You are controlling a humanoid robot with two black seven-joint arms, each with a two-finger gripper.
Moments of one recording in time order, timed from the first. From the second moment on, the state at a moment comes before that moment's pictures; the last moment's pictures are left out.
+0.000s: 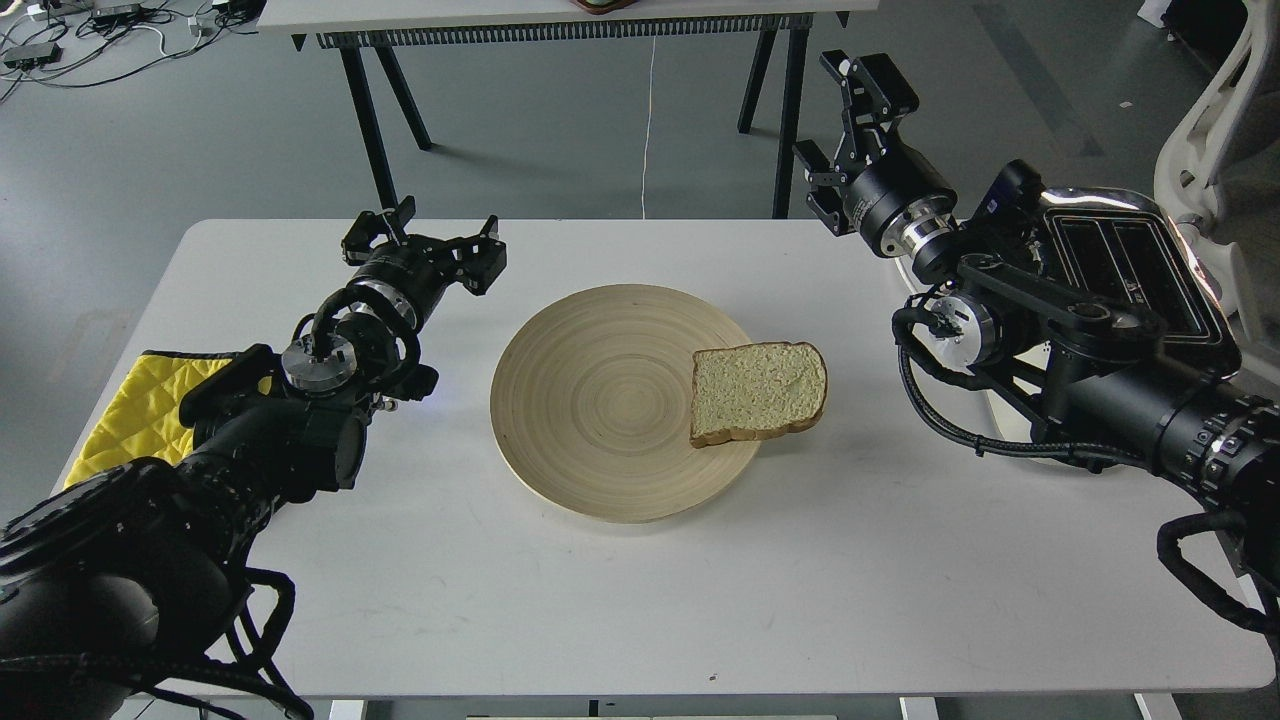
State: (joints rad) left arm -0.90 -0.02 -0.64 -0.17 -1.03 -0.44 0.16; right arm 1.05 -0.23 0.17 0.65 -0.09 0.01 0.47
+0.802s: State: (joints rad) left arm -0.90 -0.02 -0.64 -0.17 -1.03 -0.44 0.16; right arm 1.05 -0.25 -0.14 0.79 -0.10 -0.20 0.48
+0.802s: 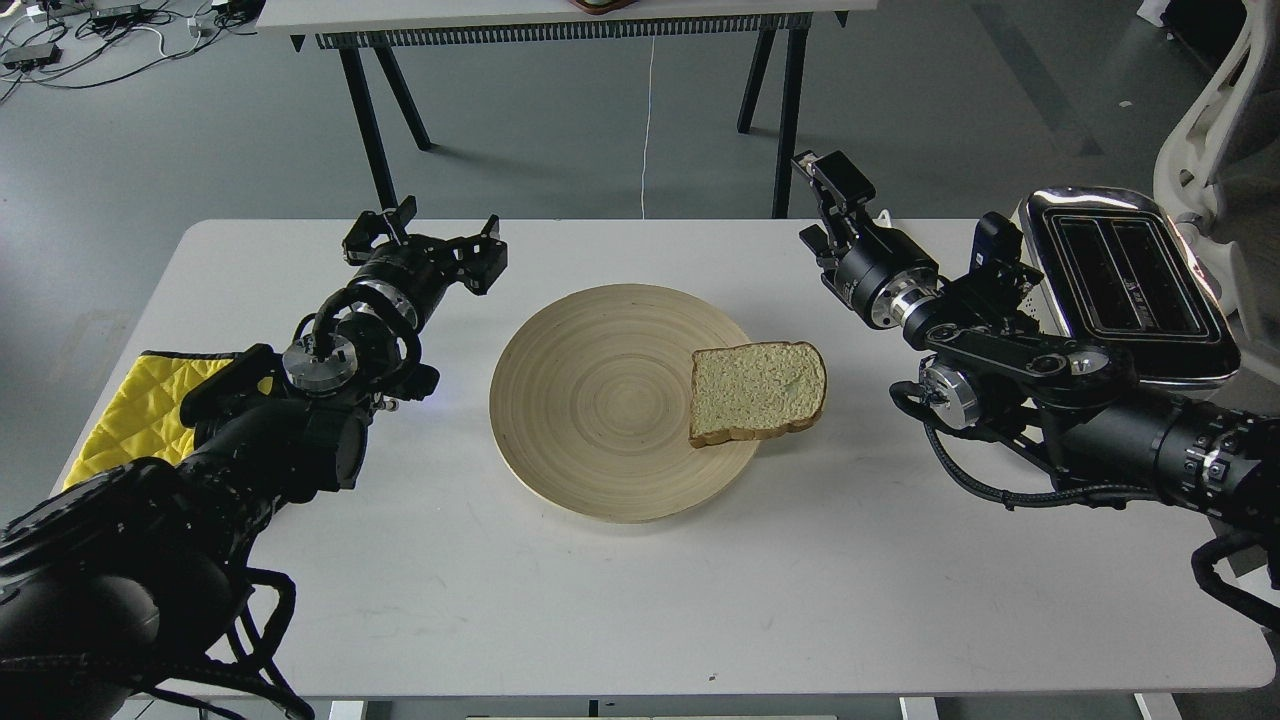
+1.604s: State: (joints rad) left arm -0.90 -0.02 -0.64 -0.17 -1.03 -0.44 0.16; right arm 0.99 -0.38 -0.23 1.02 -0.05 -0.33 0.49
